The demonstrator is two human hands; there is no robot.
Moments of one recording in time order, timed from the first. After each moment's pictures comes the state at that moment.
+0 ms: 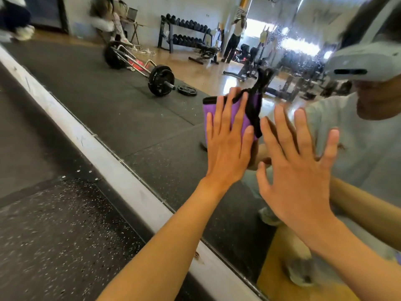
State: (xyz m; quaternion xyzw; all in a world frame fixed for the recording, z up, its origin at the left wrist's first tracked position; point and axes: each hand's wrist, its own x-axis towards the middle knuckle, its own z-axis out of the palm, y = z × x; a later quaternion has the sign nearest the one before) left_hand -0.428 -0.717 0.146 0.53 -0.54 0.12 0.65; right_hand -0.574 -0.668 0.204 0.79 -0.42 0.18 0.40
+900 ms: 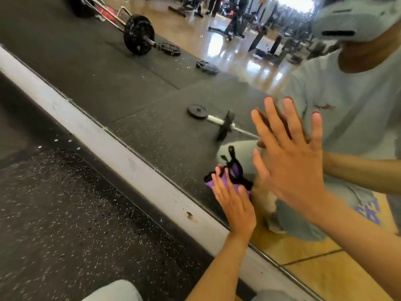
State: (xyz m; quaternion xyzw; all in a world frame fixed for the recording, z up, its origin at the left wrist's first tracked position) left_hand -0.587 -0.665 -0.032 0.59 -0.32 -0.17 0.72; right_hand -0.595 -0.666 0.175 0.82 -0.37 0.11 0.43
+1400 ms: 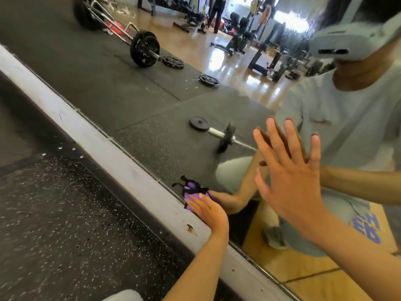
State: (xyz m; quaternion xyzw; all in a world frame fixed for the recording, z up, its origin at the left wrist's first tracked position) left_hand -0.522 -0.684 -0.048 0.63 -0.01 -0.39 0.68; right_hand -0.591 -0.660 0.177 0.81 -0.39 0.09 0.42
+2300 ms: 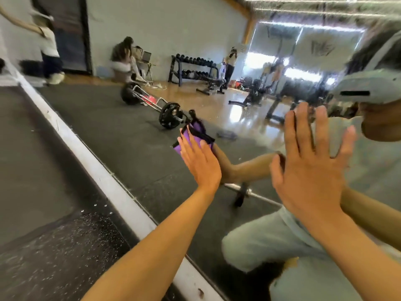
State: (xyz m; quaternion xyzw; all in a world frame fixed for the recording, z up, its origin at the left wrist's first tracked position) left_hand -0.374 -0.735 0.237 0.60 -0.26 -0.04 0.76; right_hand -0.568 -0.679 0.333 0.76 -0.42 0.29 0.40
